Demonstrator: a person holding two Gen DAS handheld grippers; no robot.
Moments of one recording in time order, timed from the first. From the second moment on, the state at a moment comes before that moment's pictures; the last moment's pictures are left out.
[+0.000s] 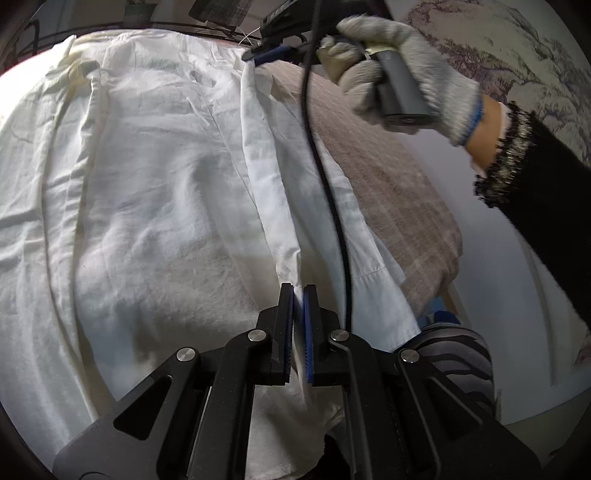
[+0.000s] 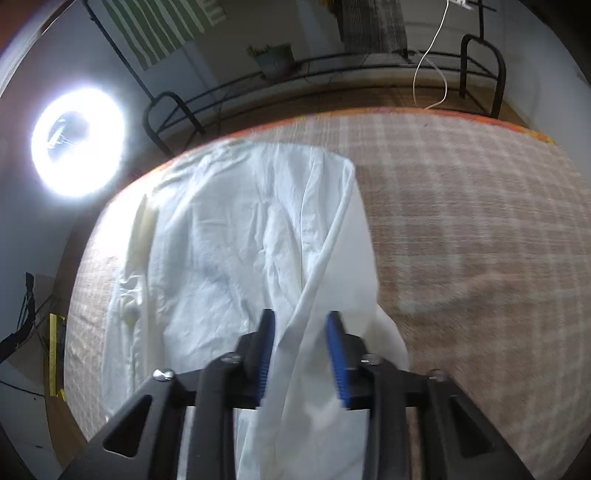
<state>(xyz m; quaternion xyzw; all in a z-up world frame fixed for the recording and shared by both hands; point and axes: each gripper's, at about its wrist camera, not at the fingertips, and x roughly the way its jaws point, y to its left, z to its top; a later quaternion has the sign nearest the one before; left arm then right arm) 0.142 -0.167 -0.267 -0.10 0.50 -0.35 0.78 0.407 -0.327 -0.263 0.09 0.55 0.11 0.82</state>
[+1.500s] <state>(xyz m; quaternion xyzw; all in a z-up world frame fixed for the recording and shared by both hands) 0.113 -0.215 -0.227 -0.02 0.46 -0.35 0.82 0.120 -0.454 -0.149 0.15 0.38 0.11 0.90</state>
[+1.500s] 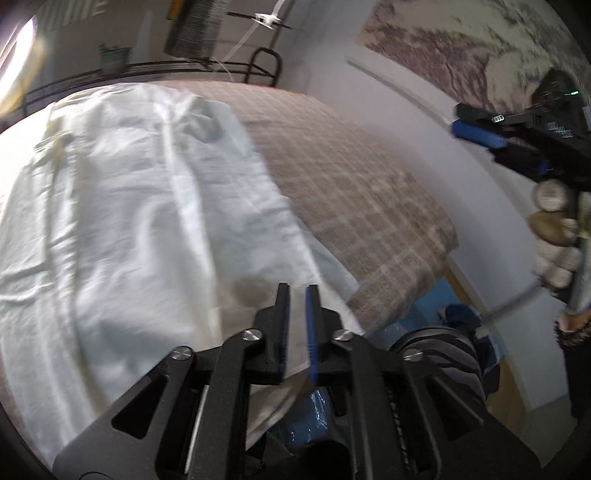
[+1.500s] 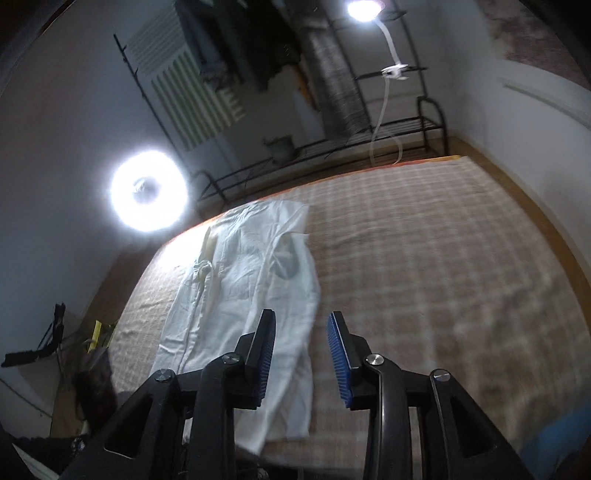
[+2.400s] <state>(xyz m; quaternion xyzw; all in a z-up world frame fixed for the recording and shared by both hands) 0.122 -0.265 -0.255 -0.03 0.49 -0.27 0.83 0.075 -0.480 -0.191 0.21 0.38 0.11 0.89</state>
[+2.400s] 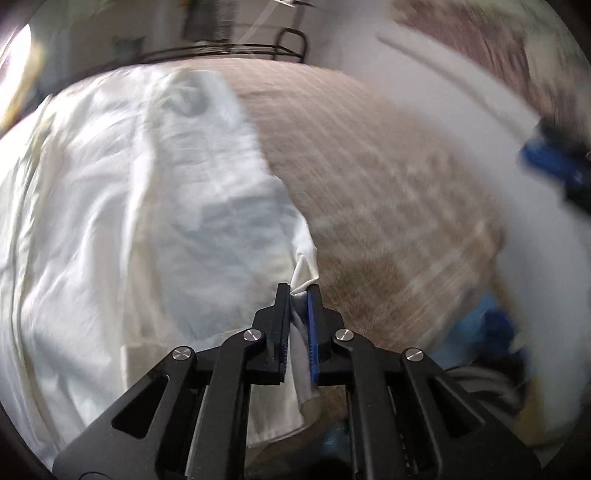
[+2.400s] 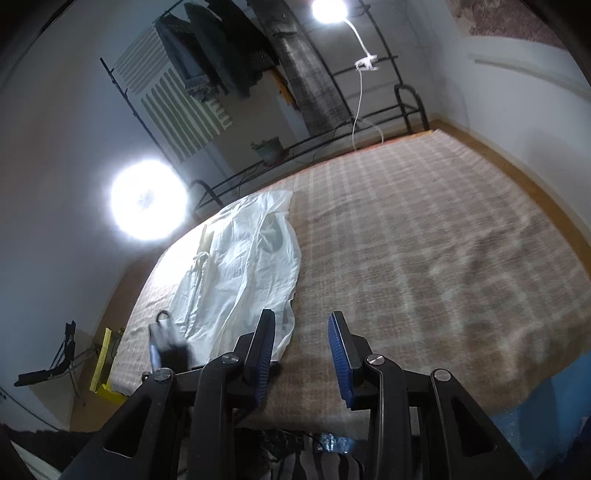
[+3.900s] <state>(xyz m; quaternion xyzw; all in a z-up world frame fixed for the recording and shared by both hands) 0.096 -0.096 -0.268 -0.27 0.50 -0.21 0.80 0.286 -0.173 -0.281 -0.09 0.51 0.16 0.84</state>
